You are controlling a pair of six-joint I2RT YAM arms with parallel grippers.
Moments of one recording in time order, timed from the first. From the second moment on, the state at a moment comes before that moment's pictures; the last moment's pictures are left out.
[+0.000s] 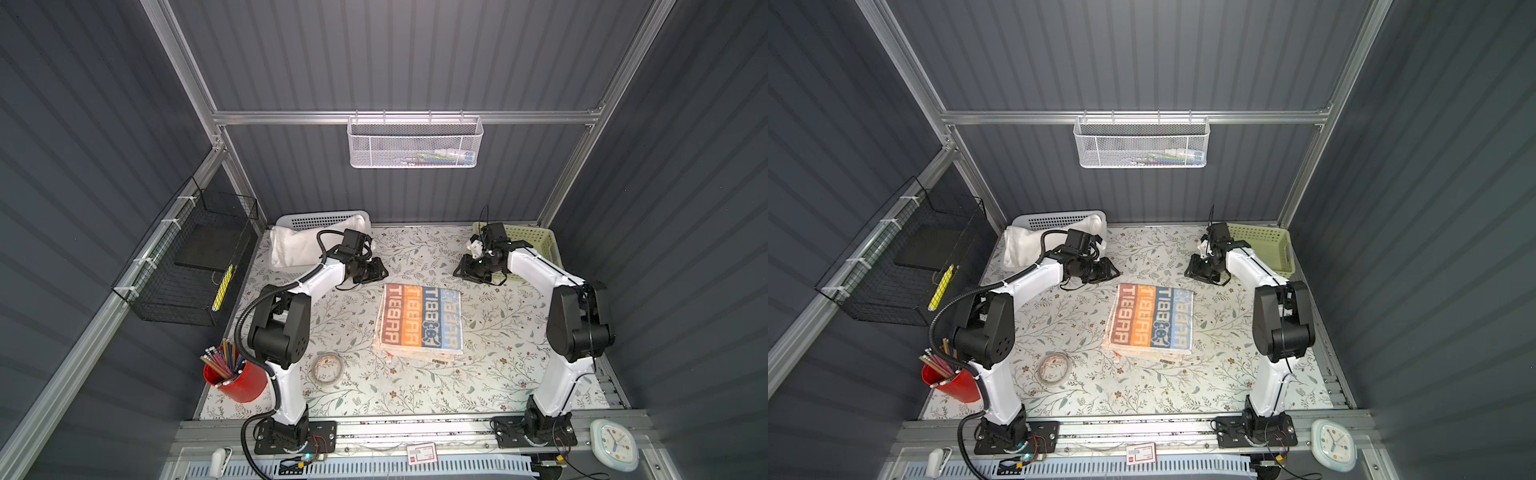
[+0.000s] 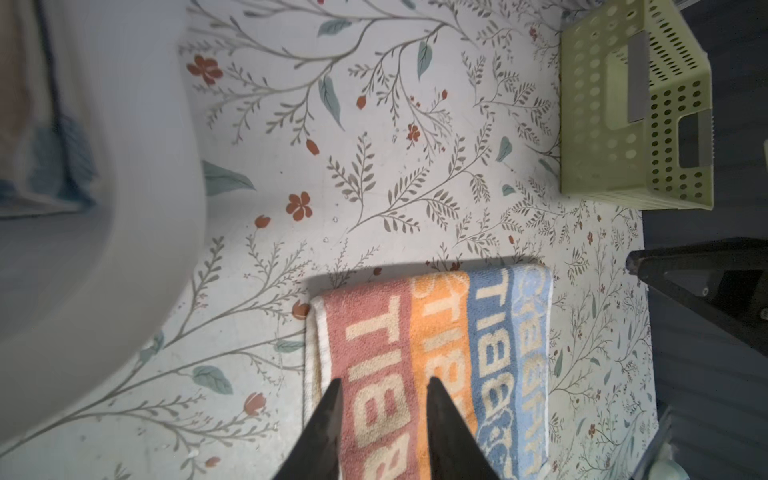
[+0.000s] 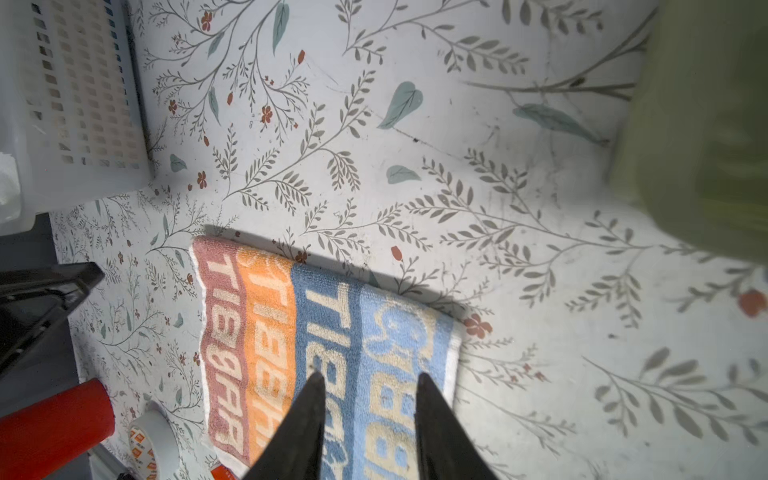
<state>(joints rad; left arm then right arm) -0.38 1.87 1.40 -0.42 0.39 -0.39 0.18 1.85 1.42 -0.68 -0.38 0.34</state>
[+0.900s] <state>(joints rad) -0.59 1.52 0.82 -0.41 0.22 -0.64 0.25 1.83 1.18 -0.61 -0.42 0.31</state>
